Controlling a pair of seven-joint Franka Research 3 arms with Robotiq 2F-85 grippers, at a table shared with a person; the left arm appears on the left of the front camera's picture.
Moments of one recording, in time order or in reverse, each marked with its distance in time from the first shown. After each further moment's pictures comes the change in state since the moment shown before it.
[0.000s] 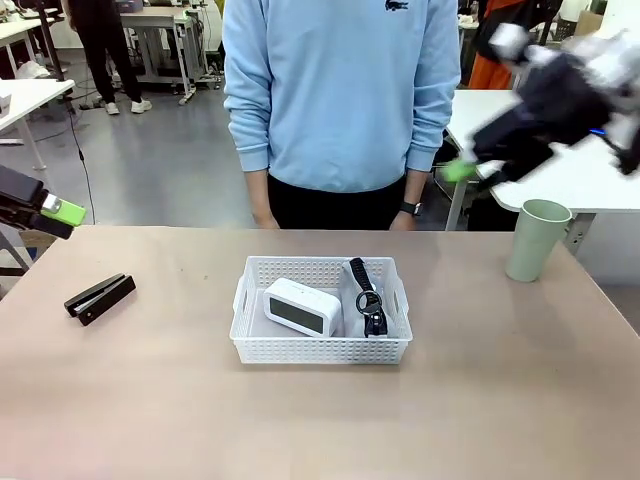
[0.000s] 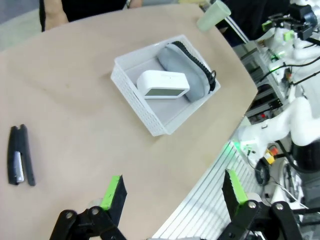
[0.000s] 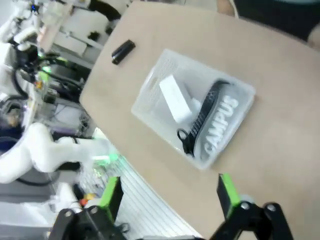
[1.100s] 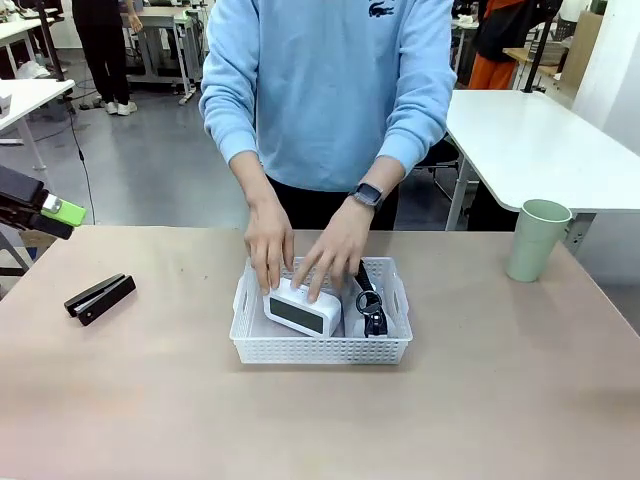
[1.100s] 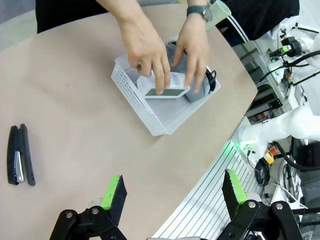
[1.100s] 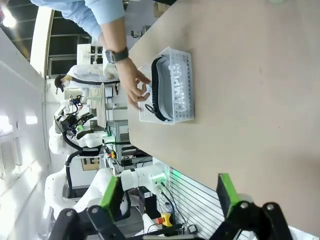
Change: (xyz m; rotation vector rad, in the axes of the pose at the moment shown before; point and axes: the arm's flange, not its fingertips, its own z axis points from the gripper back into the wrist) left arm 0.000 0.001 0.000 0.000 0.001 0.002; right arm -0.187 -0.178 0.094 0.248 -0.204 -0.593
